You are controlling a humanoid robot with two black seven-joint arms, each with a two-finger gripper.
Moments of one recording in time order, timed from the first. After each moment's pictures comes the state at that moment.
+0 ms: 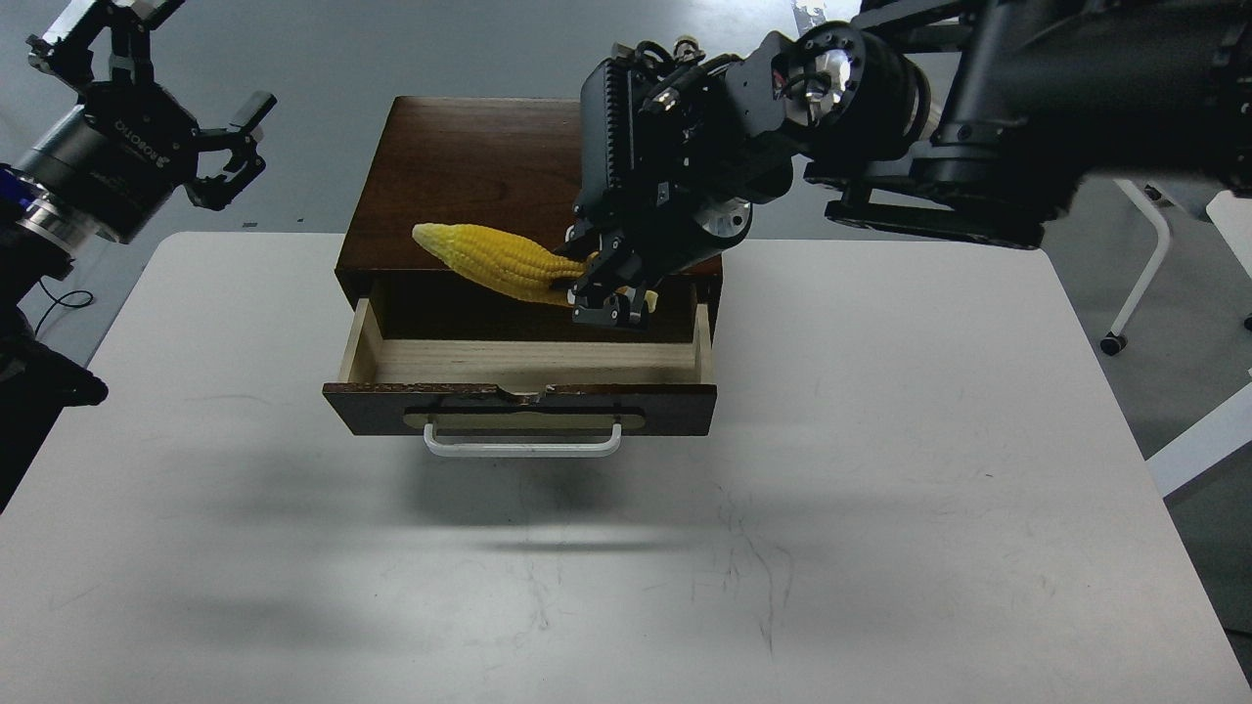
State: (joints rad) left arm -0.78 0.83 -0.56 -1.05 0.03 -0.49 -0.49; right arm 2.04 -0.01 -0.80 1.13 -1.47 -0.08 0.49
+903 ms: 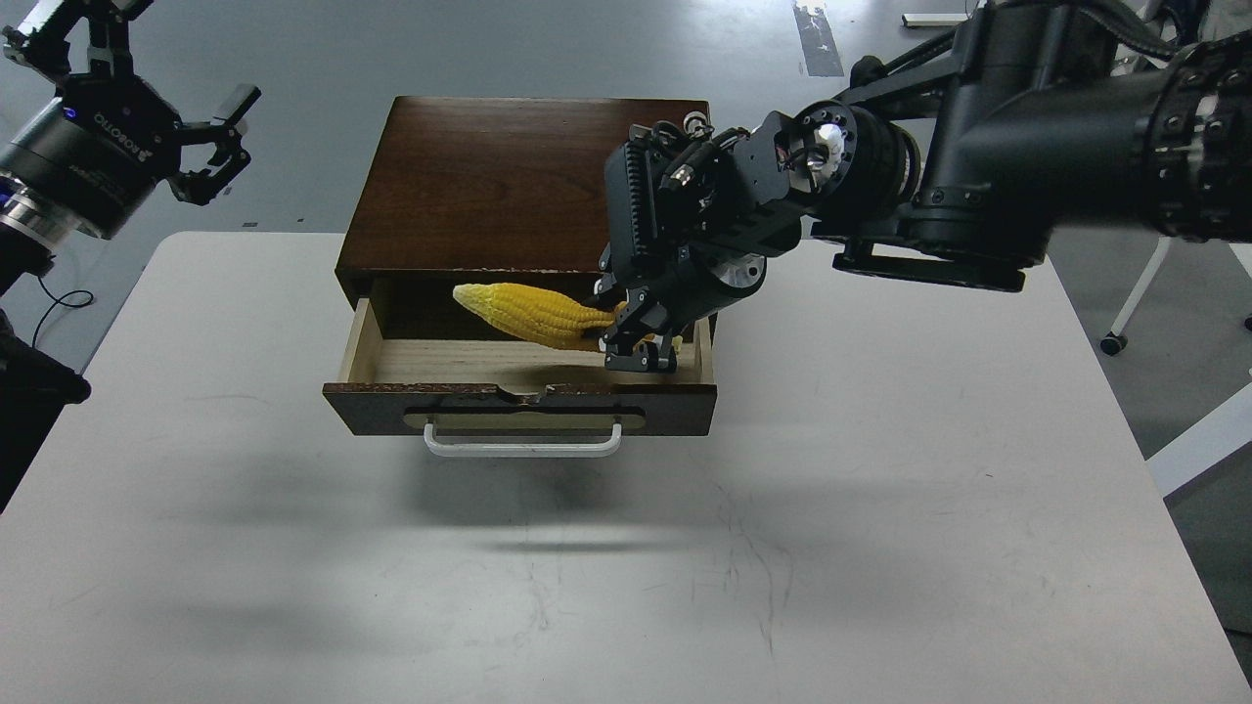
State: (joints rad) left arm -0.78 0.86 -0.56 -1.06 0.01 -0.49 -0.49; right arm 1.94 0.00 -0.87 1.11 -1.47 -0.11 0.49
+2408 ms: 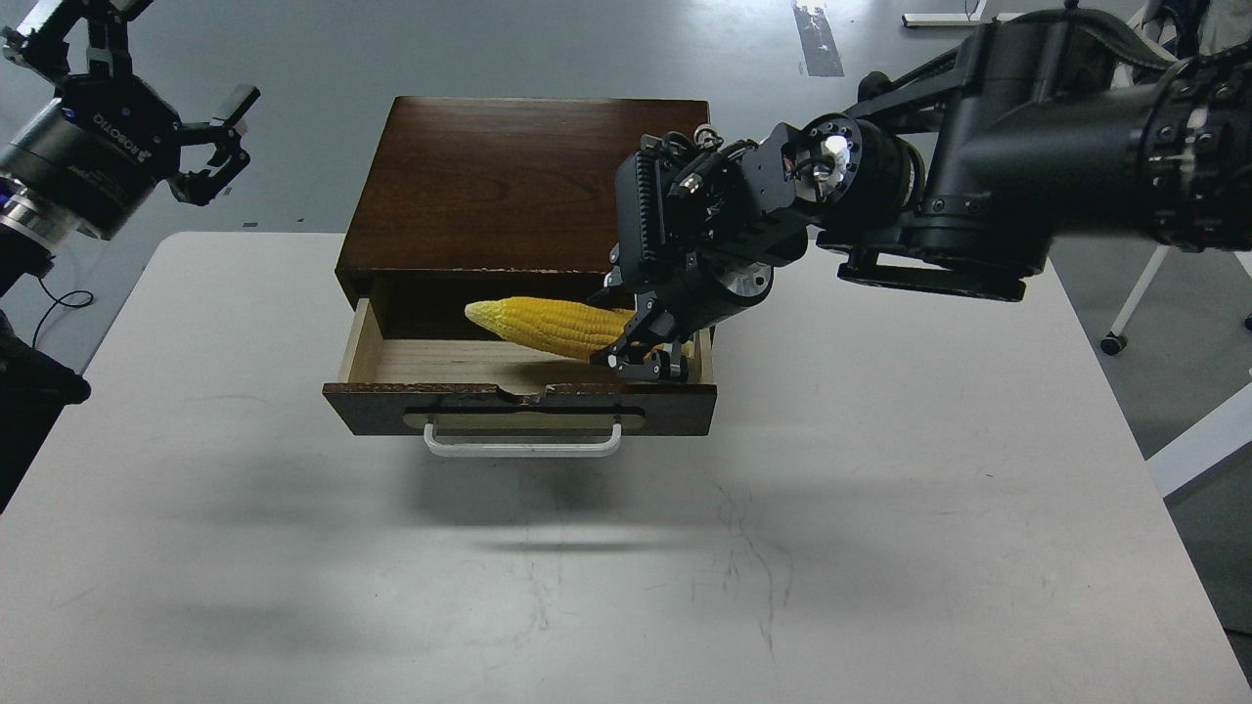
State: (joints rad) left arm -0.78 0.86 -0.56 -1.06 0.01 -0.49 -0.49; right arm 1.93 0.00 -0.89 1.11 -1.44 -0.11 0.49
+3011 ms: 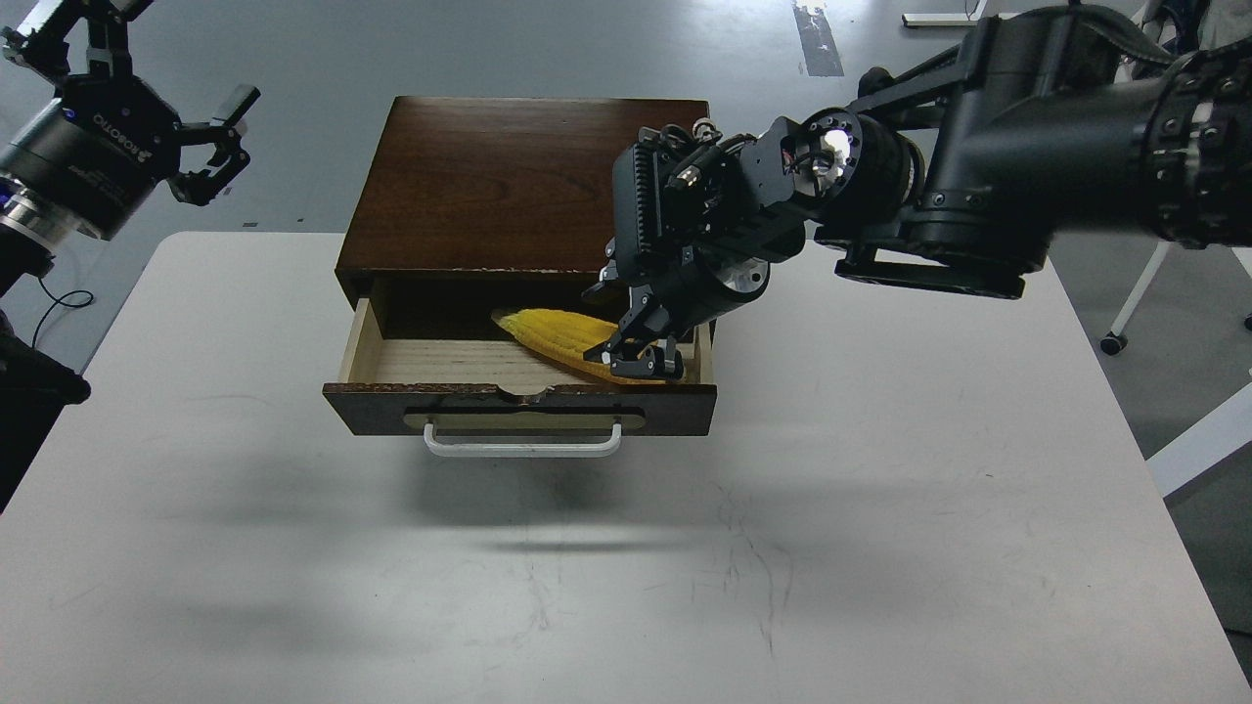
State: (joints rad) left arm -0.78 0.86 -0.56 -1.06 0.01 -0.49 -0.49; right arm 1.95 0.00 -0.88 1.12 -1.40 -0.11 0.49
